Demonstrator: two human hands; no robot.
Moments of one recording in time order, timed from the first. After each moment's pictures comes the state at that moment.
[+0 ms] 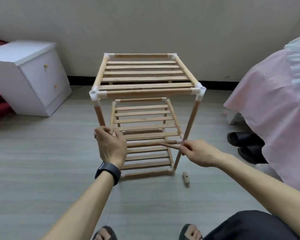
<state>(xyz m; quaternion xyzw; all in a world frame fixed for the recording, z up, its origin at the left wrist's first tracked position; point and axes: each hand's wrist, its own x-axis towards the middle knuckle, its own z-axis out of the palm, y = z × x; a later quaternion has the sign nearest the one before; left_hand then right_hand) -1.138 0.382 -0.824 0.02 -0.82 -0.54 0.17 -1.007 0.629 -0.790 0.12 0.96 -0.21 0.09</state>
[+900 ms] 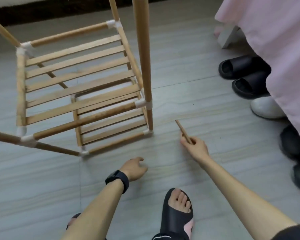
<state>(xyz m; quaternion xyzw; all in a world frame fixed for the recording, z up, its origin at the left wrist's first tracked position) -1.081 0.502 -1.082 -0.23 -0.82 -0.08 -0.52 -0.941 0.732 -1.097 0.52 0.70 -0.49 0.04</state>
